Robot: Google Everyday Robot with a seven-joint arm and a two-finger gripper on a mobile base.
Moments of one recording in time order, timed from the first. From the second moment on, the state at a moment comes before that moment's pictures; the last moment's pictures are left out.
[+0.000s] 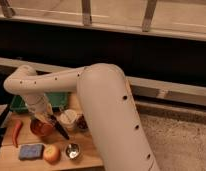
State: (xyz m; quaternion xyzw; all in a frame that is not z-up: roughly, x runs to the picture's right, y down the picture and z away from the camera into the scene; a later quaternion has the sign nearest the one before) arm -0.272 0.137 0.750 -0.38 0.10 0.08 0.92
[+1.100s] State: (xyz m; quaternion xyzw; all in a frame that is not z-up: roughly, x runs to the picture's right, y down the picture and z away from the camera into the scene) arm -0.264 0.182 0.746 -0.41 0.09 0.09 0.90
